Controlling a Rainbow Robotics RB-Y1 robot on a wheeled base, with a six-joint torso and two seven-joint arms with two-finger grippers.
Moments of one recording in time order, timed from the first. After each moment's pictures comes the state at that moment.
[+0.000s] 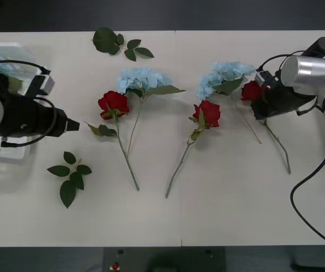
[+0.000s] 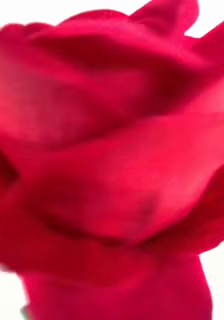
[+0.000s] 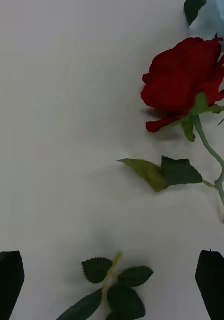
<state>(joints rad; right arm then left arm) -1.03 -0.51 0.36 -0.44 -0.84 0.98 1.94 -0.34 0.77 -0.14 -1.82 0.83 1.31 -1.35</state>
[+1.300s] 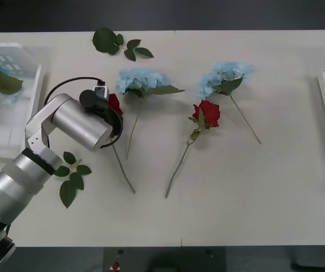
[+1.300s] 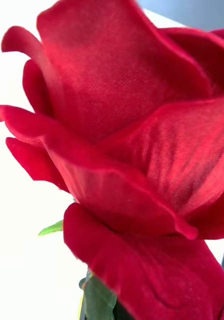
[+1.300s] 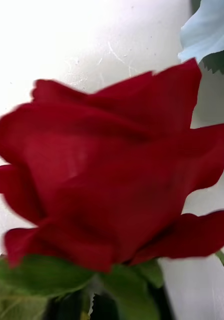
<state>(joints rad) -1.24 -1.04 0.63 -0.43 -1.05 1.03 2.05 -0.57 0.41 -0.48 -1.38 0.21 1.07 -0.96</state>
